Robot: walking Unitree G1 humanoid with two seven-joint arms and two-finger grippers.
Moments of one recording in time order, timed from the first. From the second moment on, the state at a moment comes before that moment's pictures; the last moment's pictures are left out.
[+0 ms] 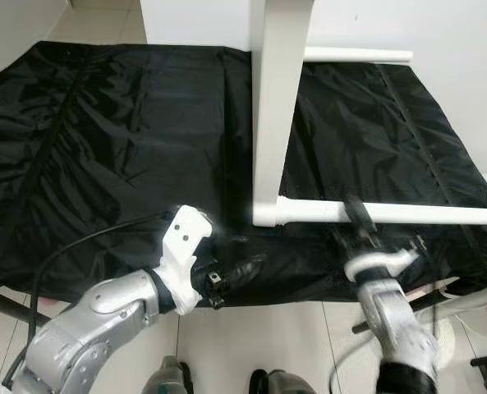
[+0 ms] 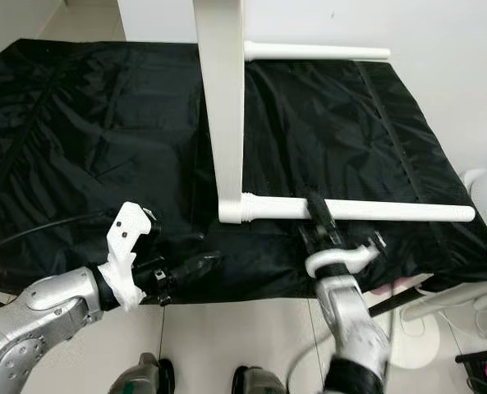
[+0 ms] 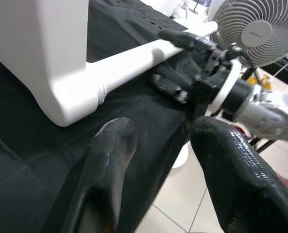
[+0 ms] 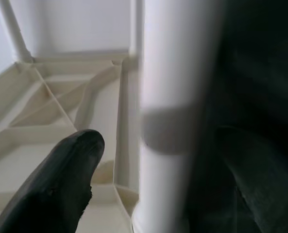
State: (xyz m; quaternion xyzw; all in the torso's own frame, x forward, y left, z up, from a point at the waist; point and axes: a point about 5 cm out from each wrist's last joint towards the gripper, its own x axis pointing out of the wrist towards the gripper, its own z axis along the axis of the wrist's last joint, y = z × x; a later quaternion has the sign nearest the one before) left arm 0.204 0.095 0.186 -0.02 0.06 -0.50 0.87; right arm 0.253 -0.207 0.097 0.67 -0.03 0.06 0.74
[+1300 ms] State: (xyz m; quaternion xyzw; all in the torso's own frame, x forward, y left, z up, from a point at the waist) left arm 0.242 0.110 0.201 0.01 0.01 -0.39 0.92; right arm 0.254 -0.213 0.191 0.46 -0.20 0.19 0.85
